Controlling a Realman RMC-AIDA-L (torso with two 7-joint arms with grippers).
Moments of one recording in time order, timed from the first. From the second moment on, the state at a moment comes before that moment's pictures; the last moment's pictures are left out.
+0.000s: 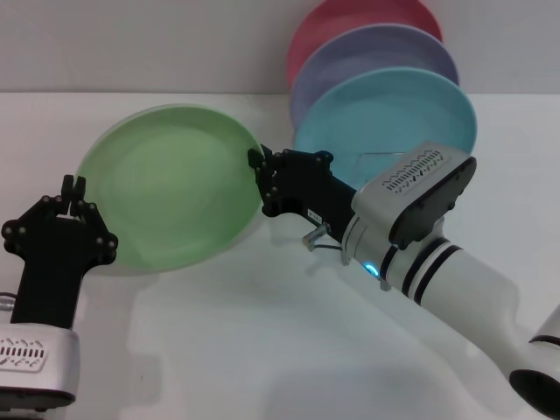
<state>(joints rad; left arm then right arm) -0.05 -2.07 -0.55 -0.87 1.98 1.22 0.82 0.70 2.09 0.34 0.51 -2.06 -0.82 0.10</state>
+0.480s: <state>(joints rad) -0.06 -2.07 -0.55 -0.86 1.98 1.21 0.80 0.70 2.09 0.36 0.51 -2.06 -0.82 0.10</state>
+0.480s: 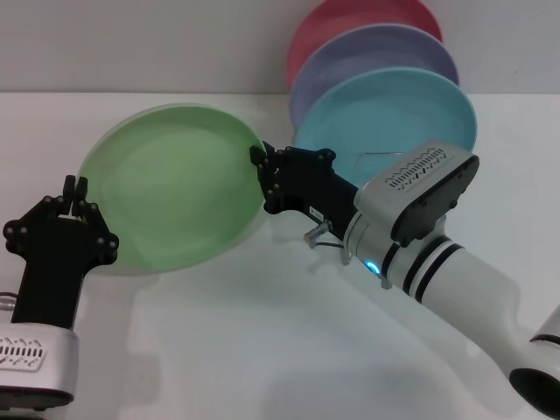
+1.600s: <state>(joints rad) -0.02 -2.01 -0.57 -0.81 2.05 1.52 0.37 0.69 2.09 0.37 0.51 -2.06 -0.93 0.04</state>
